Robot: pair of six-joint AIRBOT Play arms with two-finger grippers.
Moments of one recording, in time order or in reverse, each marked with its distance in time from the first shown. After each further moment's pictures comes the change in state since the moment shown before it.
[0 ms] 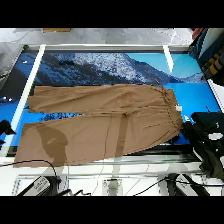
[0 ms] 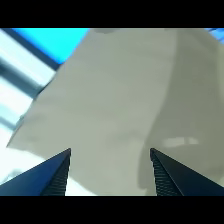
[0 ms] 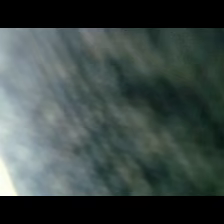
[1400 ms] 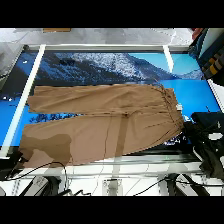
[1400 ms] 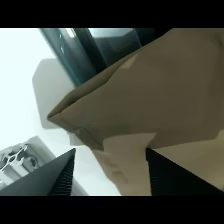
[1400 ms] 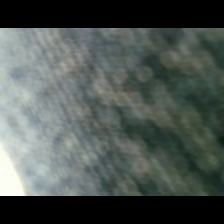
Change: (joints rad) left arm 0.358 0.082 -0.537 -0.036 0.327 0.069; right arm 0.000 0.000 0.000 -0.010 -0.031 -0.002
